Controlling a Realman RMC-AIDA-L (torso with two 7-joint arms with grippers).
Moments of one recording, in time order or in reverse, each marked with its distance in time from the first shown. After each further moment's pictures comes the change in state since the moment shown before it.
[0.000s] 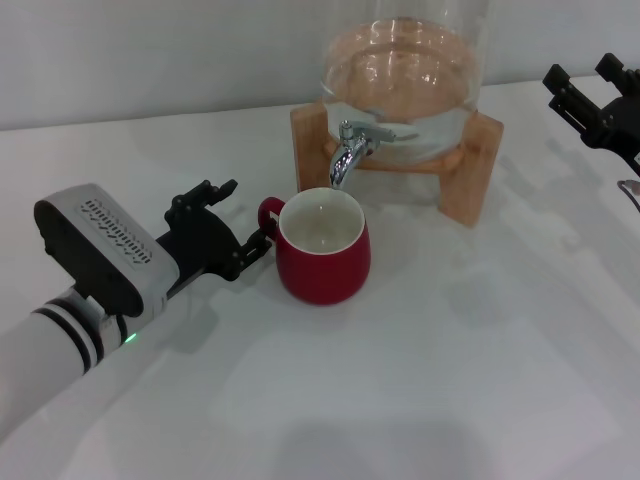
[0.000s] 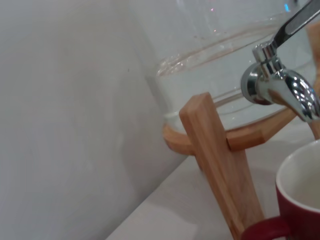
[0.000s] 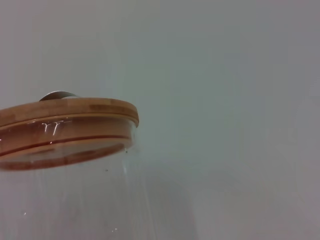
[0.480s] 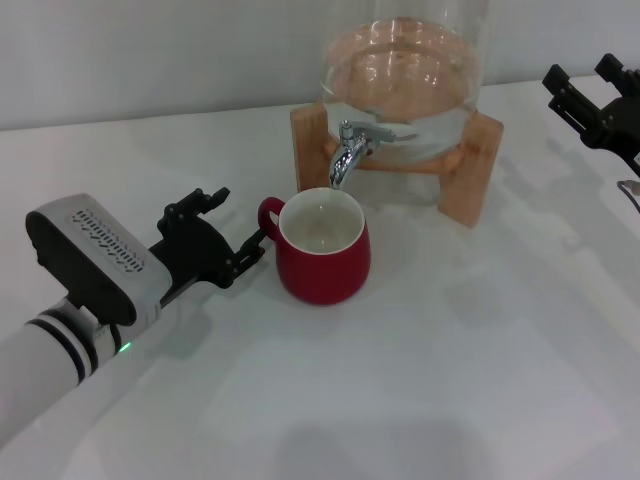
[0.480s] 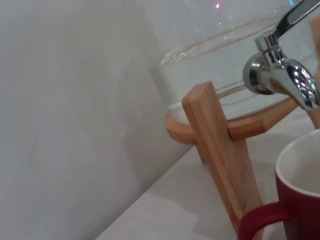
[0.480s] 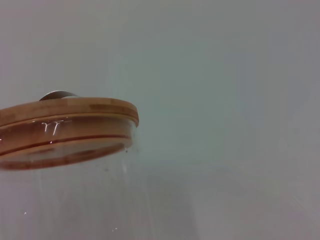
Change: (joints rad) left arm 0.024 0.000 -0.005 0.001 -0.004 0.002 0.003; right arm 0.000 0.000 -0.001 0.000 0.000 0.000 0.000
